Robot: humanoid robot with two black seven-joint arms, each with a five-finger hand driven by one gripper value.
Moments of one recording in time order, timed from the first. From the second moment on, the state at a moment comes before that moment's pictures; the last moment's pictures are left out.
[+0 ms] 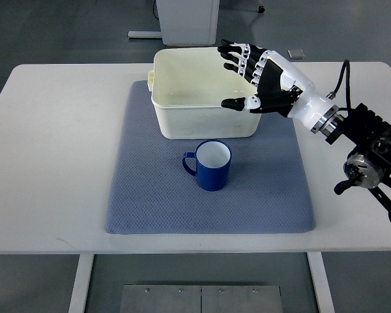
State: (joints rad) left arm -0.02 0.00 -0.11 -0.29 0.04 0.10 -0.12; right arm 0.70 -0.38 0.74 1.35 -0.72 0.19 0.26
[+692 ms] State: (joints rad) left arm -0.02 0.00 -0.11 -0.29 0.04 0.10 -0.12; right arm 0.69 -0.37 0.62 1.36 -0.81 0.19 0.26
